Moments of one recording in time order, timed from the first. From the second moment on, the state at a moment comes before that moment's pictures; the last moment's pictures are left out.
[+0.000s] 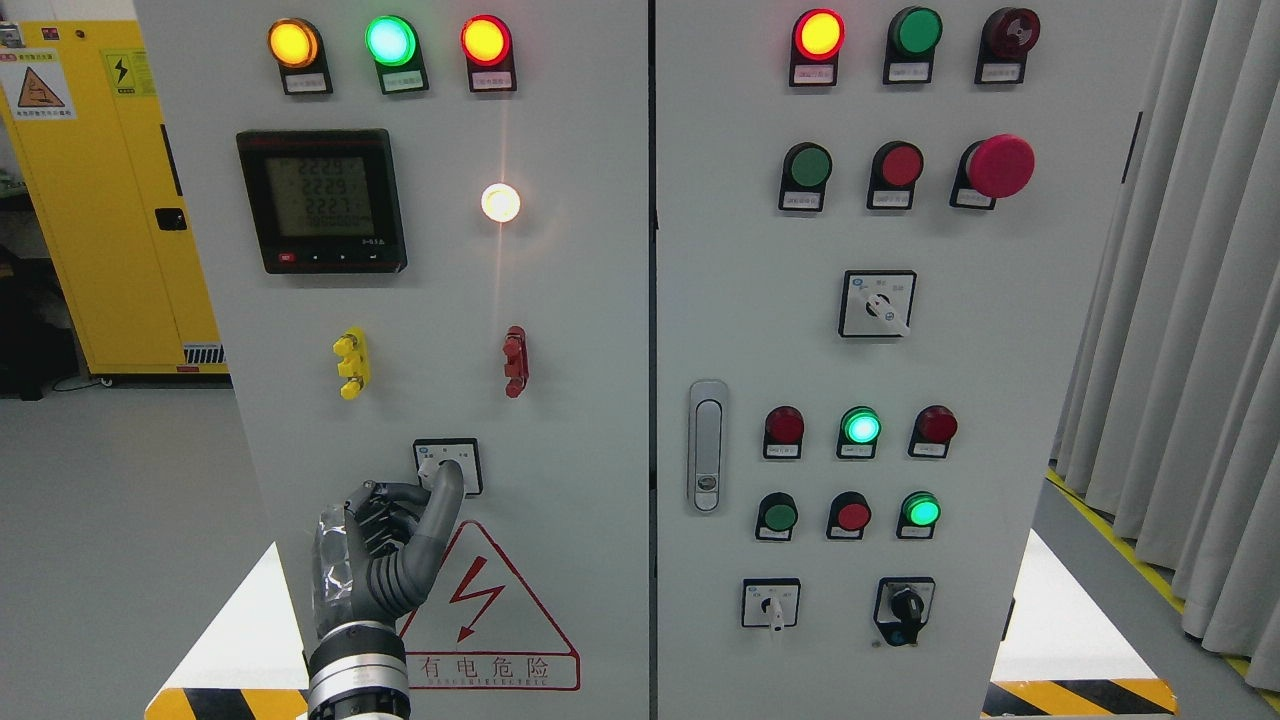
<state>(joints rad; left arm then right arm) -0.39 -0.15 -0.05 -1.90 -0.20 0.54 0.33 0.10 0.12 -0.16 -0.19 0.12 0.01 -0.20</state>
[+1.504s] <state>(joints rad) 0.21 -0.07 0.04 -1.85 0.03 -0.12 0.20 0.10 0.12 -0.16 -0.19 0.12 0.01 -0.20</state>
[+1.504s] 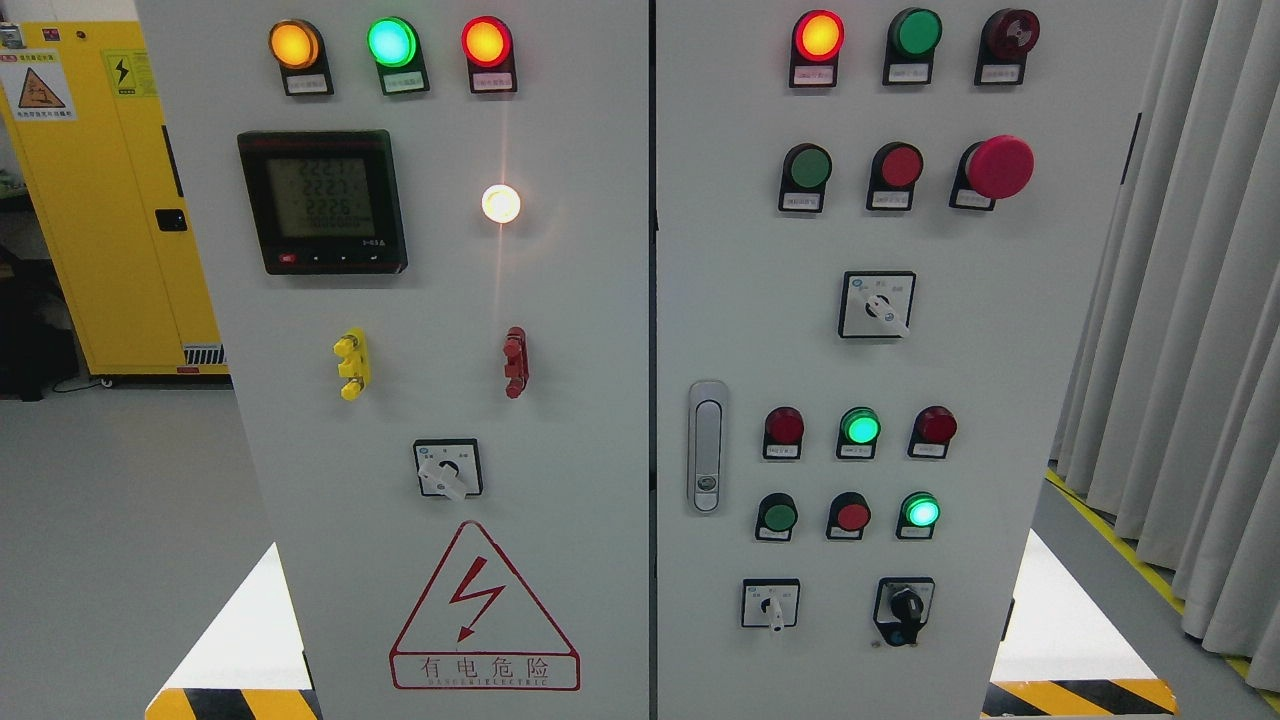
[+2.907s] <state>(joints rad) 0.28 -0.01 0.08 -0.67 0.04 -0.34 -0.13 0.10 0.12 -0.16 -0.19 0.12 0.01 -0.20</state>
